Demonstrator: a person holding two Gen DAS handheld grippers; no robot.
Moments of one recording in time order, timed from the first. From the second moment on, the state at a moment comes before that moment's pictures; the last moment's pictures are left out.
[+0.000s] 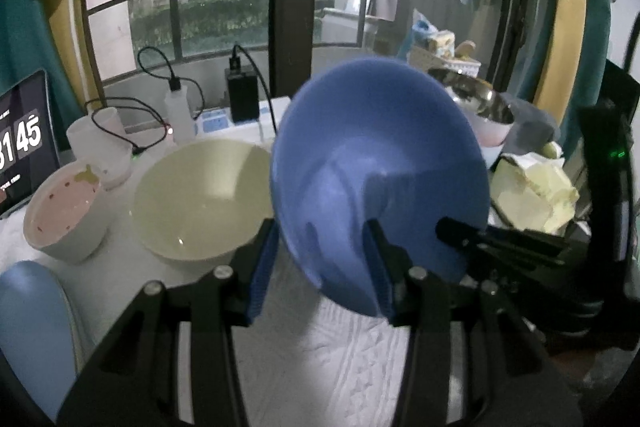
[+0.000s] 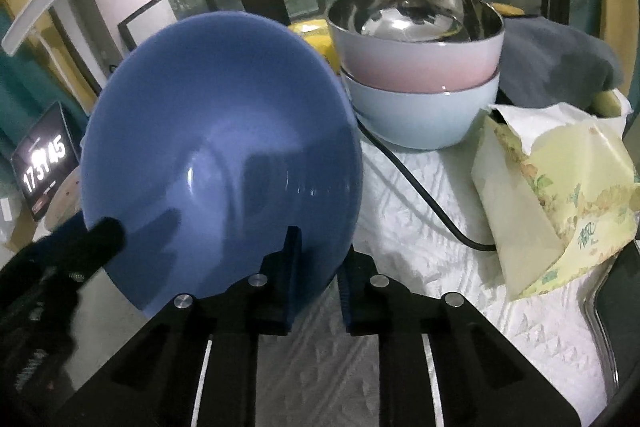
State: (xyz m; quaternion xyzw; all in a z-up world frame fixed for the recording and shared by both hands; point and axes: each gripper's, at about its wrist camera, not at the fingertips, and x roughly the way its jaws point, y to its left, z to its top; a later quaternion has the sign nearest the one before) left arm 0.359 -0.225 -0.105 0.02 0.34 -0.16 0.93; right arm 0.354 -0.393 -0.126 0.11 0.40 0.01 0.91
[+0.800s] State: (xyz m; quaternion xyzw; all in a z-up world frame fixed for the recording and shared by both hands) left arm 0.320 -0.203 -0.084 0.02 0.32 -0.16 0.93; right arm 0.302 -0.379 -0.091 0.11 0.38 0.02 0.92
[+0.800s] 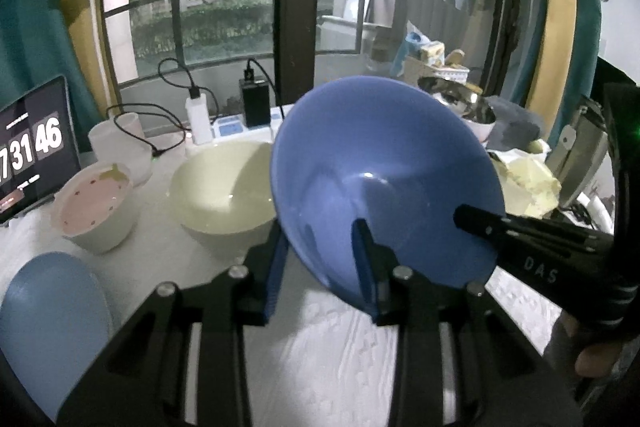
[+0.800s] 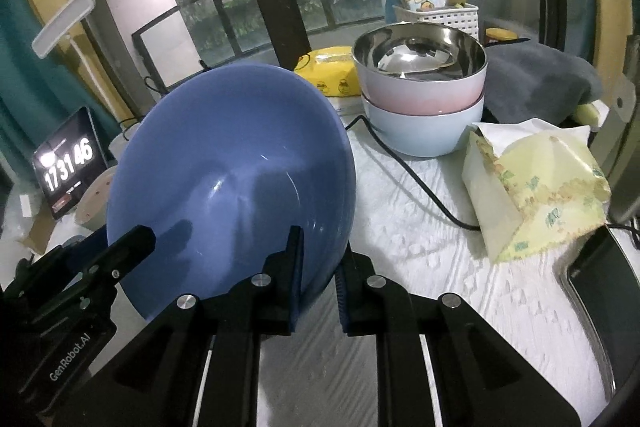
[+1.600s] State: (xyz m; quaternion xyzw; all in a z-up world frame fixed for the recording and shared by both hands) left arm 0.242 -0.152 -0.064 0.01 0.30 -0.15 0.94; right arm 0.240 -0.331 -0.065 0.10 0.38 0.04 0.92
